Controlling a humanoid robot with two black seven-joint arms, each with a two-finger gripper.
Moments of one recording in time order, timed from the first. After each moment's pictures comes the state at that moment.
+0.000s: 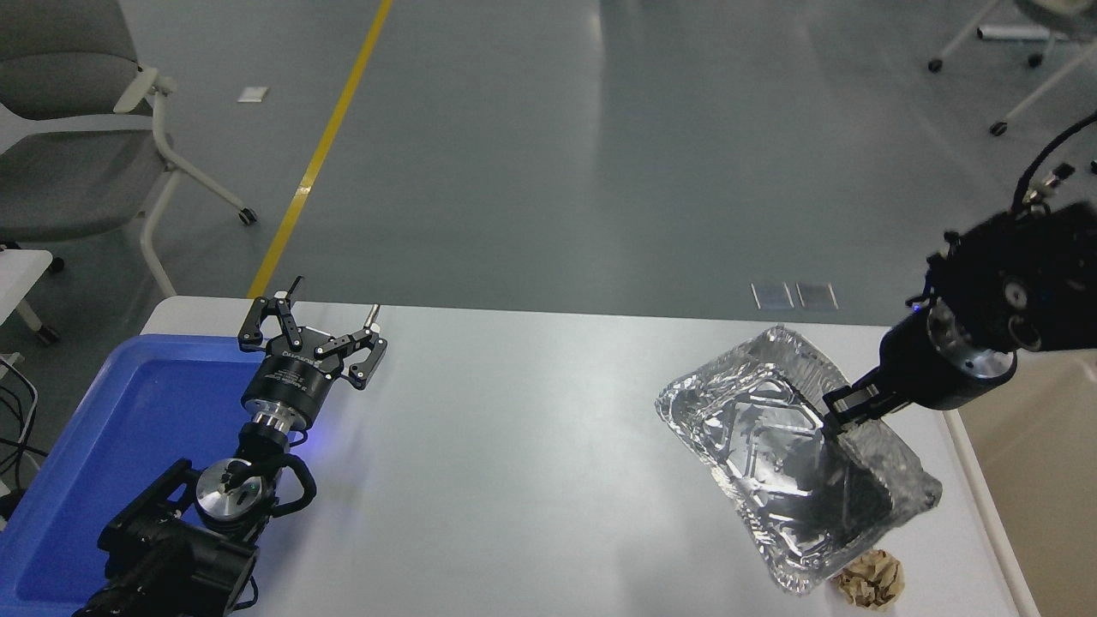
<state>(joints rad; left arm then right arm) -0.46 0.11 -1.18 -0.58 -0.22 -0.66 -0.02 2.29 -0.37 -1.43 1.63 -0.61 0.46 0.35</state>
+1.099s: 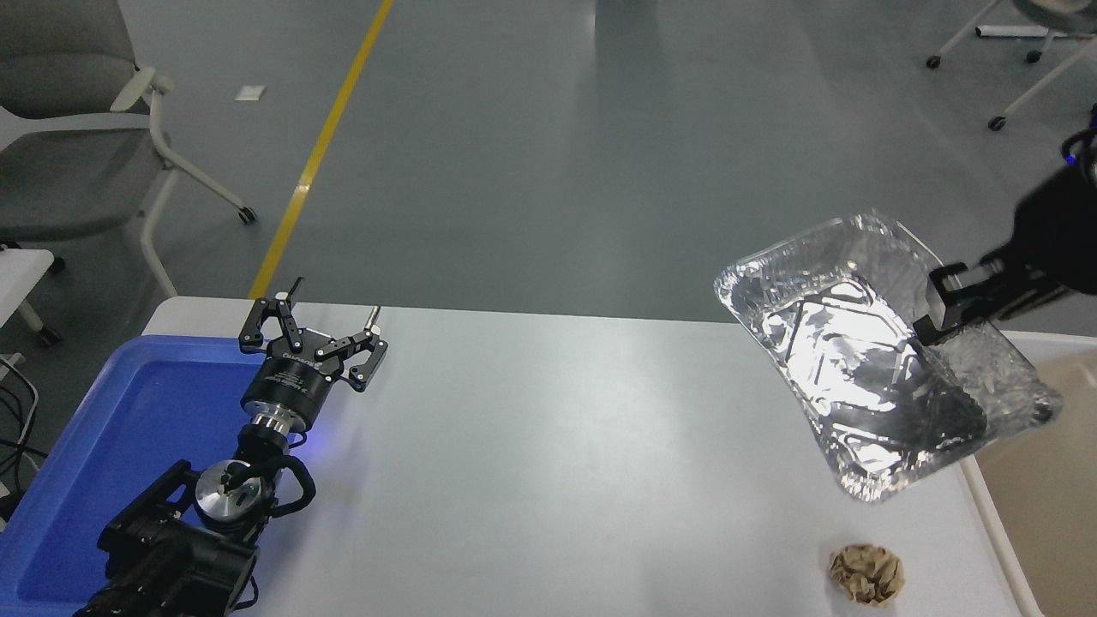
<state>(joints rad) -0.46 0.11 -1.18 -0.58 -0.22 -0.66 -0.02 2.33 -0.72 -1.39 1.41 -0.74 0.73 0.37</state>
